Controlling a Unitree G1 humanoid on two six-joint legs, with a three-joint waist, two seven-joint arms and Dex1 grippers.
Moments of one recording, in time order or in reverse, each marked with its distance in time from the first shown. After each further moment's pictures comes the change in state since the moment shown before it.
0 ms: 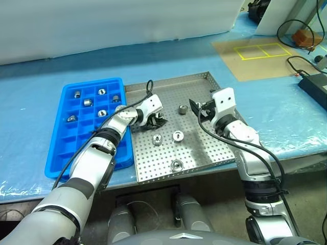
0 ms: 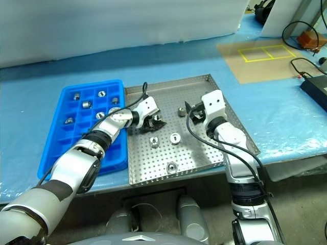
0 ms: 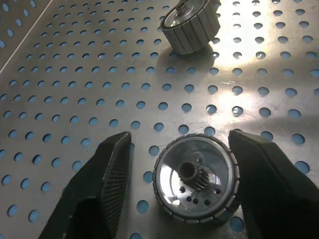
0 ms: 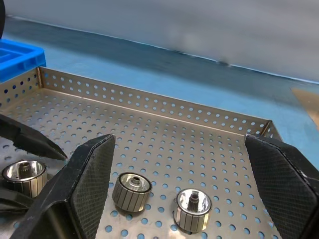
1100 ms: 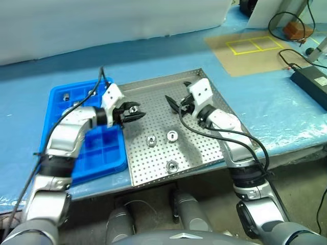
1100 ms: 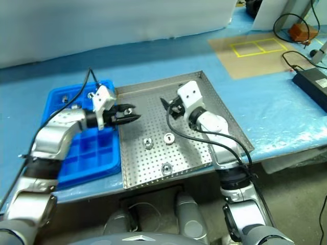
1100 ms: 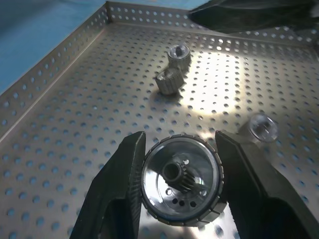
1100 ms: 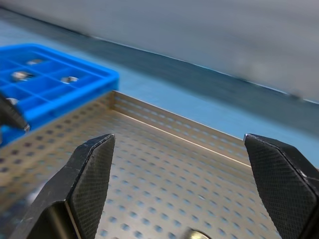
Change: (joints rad) left arm 0.632 0.468 0.290 -1.355 -0.476 0.756 -0.208; right arm -0.253 0.069 0.166 0.199 0.037 -0.082 0.222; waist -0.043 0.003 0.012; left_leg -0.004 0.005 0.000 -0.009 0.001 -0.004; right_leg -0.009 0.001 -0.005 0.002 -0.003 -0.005
